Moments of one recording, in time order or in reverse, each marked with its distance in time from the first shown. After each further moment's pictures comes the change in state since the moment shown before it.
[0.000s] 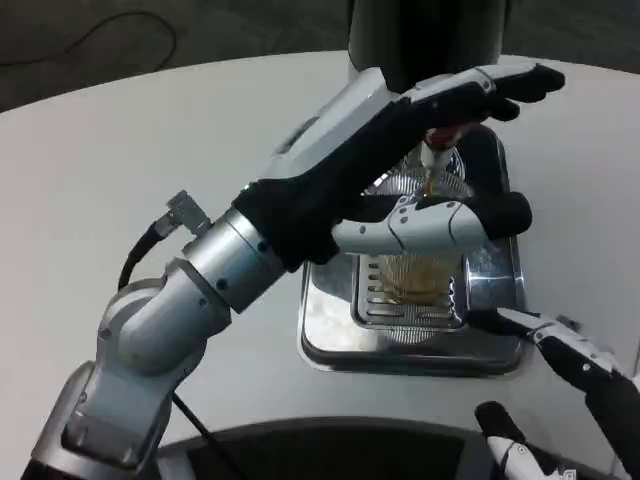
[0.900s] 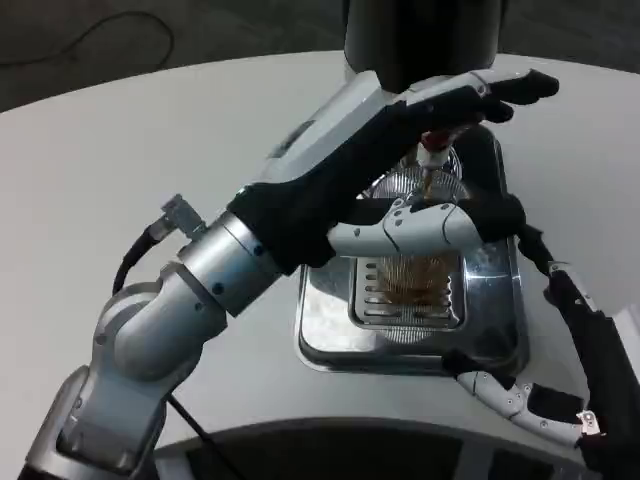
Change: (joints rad) left arm 0.013 0.010 0.001 -0.012 0.010 0.001 0.012; right arm -0.362 0.112 0.077 0.368 -0.009 0.107 -0.217
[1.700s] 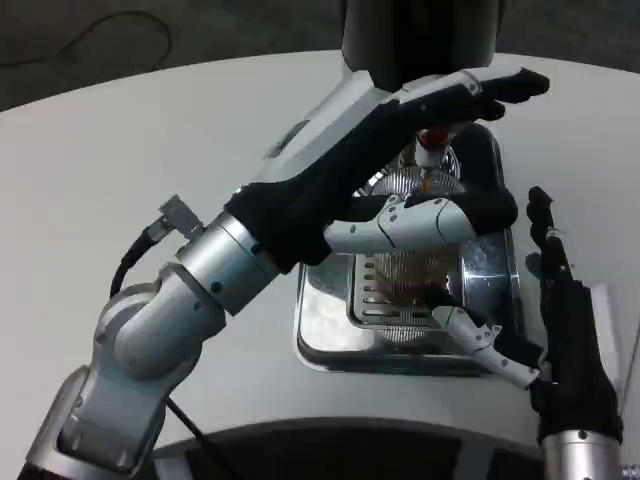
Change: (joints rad) left arm -0.002 0.001 0.000 0.023 0.002 -0.007 0.018; right arm -0.257 0.149 0.026 0.390 0.087 -0.151 -0.234
